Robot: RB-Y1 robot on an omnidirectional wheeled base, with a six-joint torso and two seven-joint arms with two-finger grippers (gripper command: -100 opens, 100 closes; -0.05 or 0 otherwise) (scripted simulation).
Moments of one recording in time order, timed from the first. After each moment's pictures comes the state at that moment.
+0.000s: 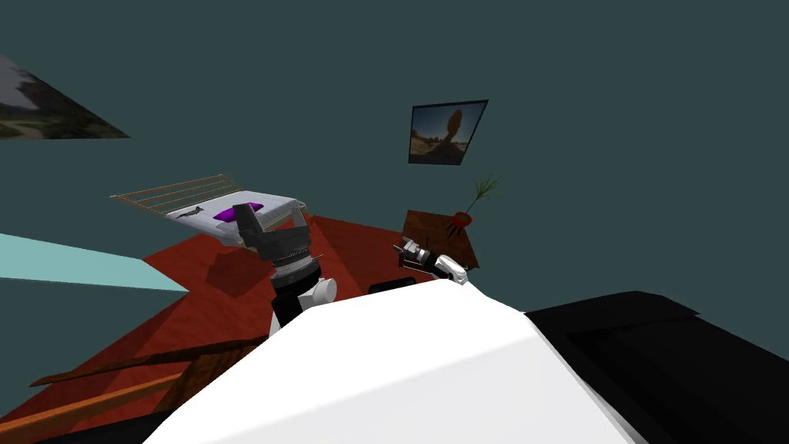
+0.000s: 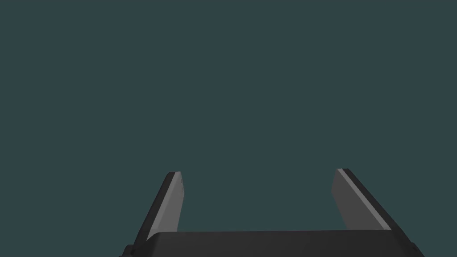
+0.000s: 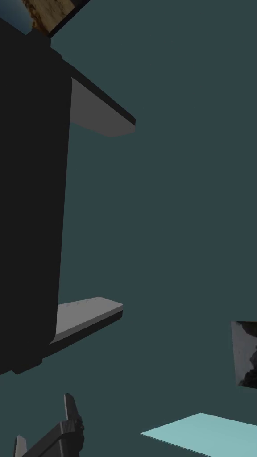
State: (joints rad) left arm 0.49 -0.04 -0.05 -2.40 -0.07 -0.52 0.12; right arm 0.23 -0.47 0.37 -1.68 0.78 -0.50 0.24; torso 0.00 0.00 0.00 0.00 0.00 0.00
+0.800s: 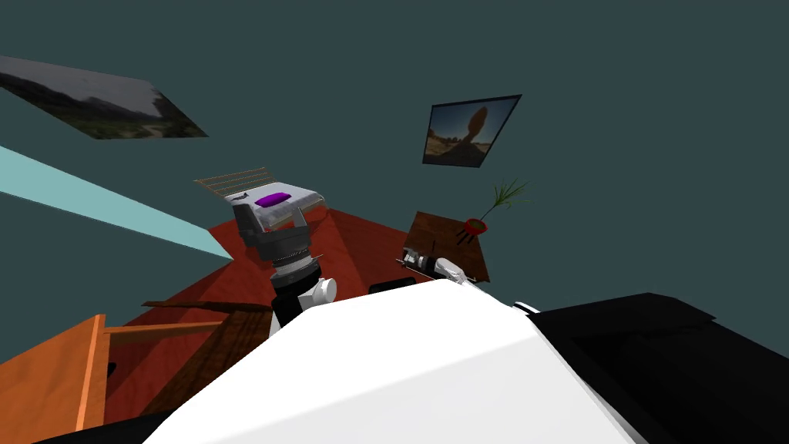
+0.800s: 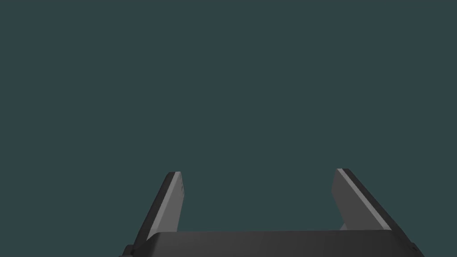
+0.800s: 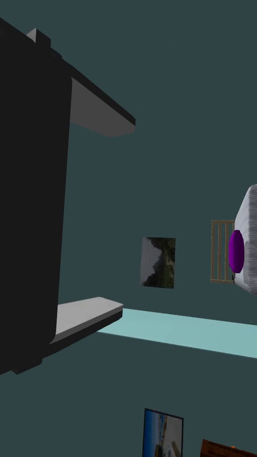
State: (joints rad) left arm 0.49 -0.04 -0.05 -2.40 -0.07 -0.52 0.12; right arm 0.17 -0.53 0.48 -1.50 0.99 -0.49 0.29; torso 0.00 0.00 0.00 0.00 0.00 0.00
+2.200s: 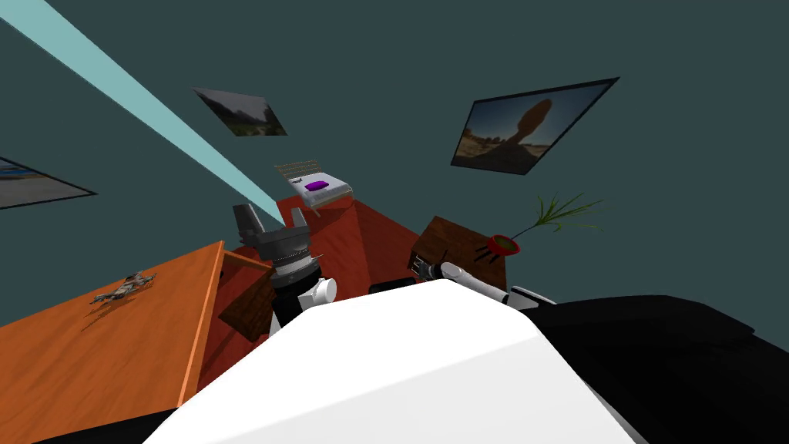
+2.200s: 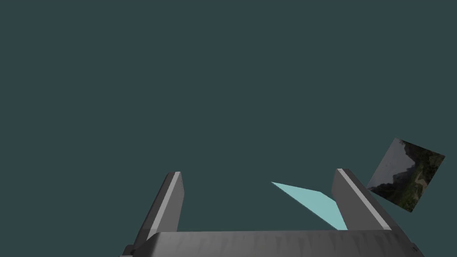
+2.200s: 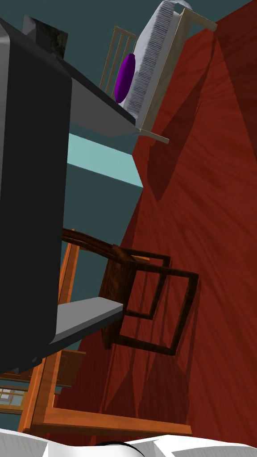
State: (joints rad) left arm 0.49 -0.04 -0.05 -2.40 -0.07 -0.52 0.12; right arm 0.05 -0.66 0.67 -1.17 1.35 -0.49 0.38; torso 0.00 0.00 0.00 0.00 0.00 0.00
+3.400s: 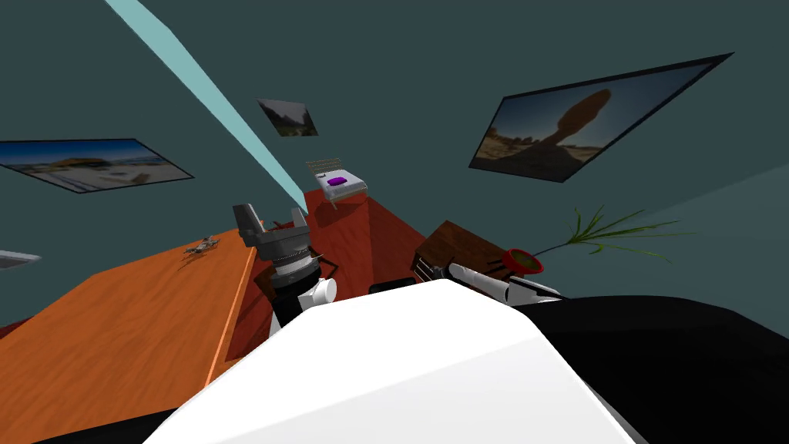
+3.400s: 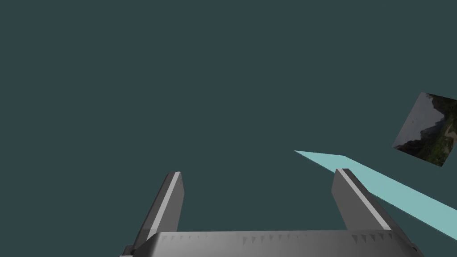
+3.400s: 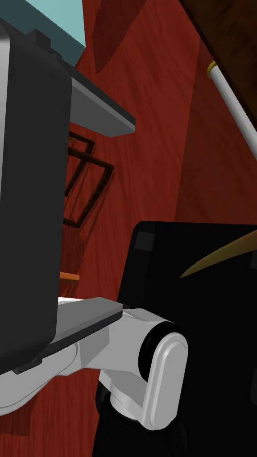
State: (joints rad) left arm 0.49 -0.04 -0.05 -2.40 -0.07 -0.52 0.12; right arm -0.04 -0.75 0.80 -0.94 1.59 -0.49 0.43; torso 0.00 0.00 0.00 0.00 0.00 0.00
